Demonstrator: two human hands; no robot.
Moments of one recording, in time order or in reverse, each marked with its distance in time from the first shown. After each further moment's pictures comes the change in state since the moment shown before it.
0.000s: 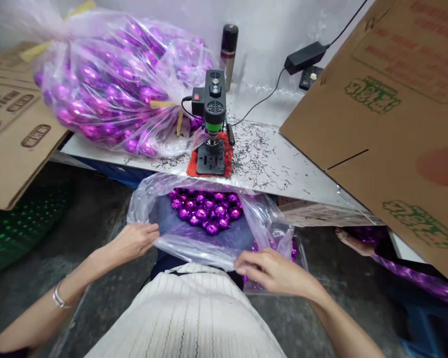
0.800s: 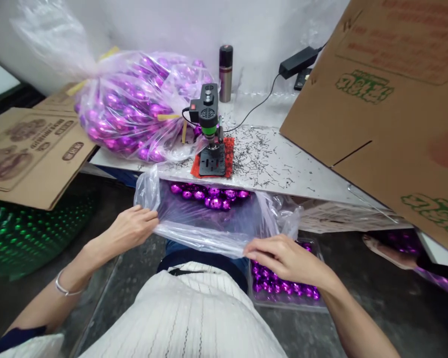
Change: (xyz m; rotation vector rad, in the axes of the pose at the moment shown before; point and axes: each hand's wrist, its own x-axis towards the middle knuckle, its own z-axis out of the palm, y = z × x) left_hand -0.011 0.013 -0.062 0.218 0.172 -0.019; right_hand -0.017 0.015 -0.022 -0.052 0.187 -0.228
